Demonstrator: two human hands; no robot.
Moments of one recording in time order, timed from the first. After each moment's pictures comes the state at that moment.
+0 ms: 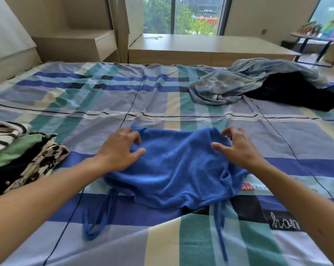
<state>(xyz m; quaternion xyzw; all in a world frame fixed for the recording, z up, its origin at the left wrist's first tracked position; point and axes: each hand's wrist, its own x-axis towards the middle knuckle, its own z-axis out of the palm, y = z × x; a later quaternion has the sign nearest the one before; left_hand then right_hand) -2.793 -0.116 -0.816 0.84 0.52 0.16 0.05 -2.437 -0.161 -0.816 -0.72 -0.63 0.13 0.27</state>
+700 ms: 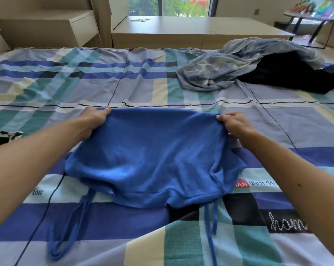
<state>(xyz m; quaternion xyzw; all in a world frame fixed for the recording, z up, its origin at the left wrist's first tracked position) -2.781 -0.009 -0.820 0.52 0.72 0.30 0.35 -2.407 -0.104 -0.823 -0.76 -0.41 0.32 0.39</state>
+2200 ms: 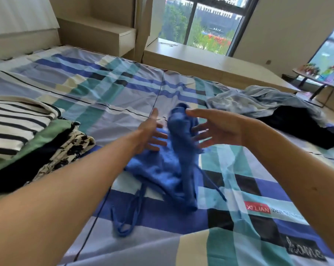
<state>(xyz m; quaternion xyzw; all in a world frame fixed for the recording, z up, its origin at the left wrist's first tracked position) -2.797 -0.091 -0.773 0.41 0.54 0.35 0.64 -2.601 -0.119 -0.684 -0.60 -0.53 0.56 0.21</state>
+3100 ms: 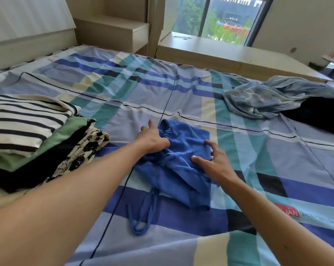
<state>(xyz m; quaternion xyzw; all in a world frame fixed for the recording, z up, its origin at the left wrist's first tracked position) -2.826 -0.084 -0.814 0.63 0.70 0.14 0.31 -2.607 -0.143 -0.844 -0.68 -0.57 0.33 0.32</state>
